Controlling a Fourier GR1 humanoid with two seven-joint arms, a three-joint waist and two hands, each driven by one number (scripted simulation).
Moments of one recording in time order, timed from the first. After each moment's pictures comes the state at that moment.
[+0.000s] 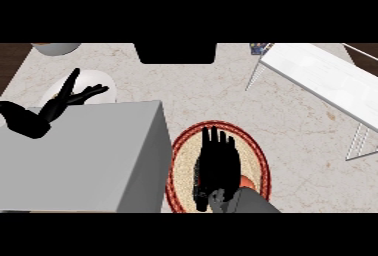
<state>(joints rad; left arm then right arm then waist) -0.31 0.58 -0.32 -1.40 0.57 0.31 -0.01 -0.40 -0.03 0.73 -1.54 0.77 0.25 1.22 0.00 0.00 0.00</state>
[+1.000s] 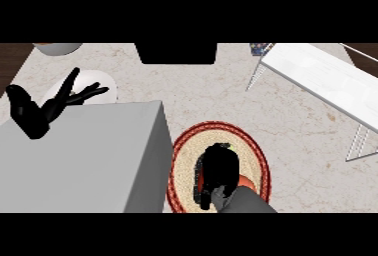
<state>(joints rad) -0.29 0.55 -0.27 -1.44 0.51 0.29 0.05 -0.36 -0.02 0.72 -1.35 0.80 0.17 1.11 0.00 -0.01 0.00</state>
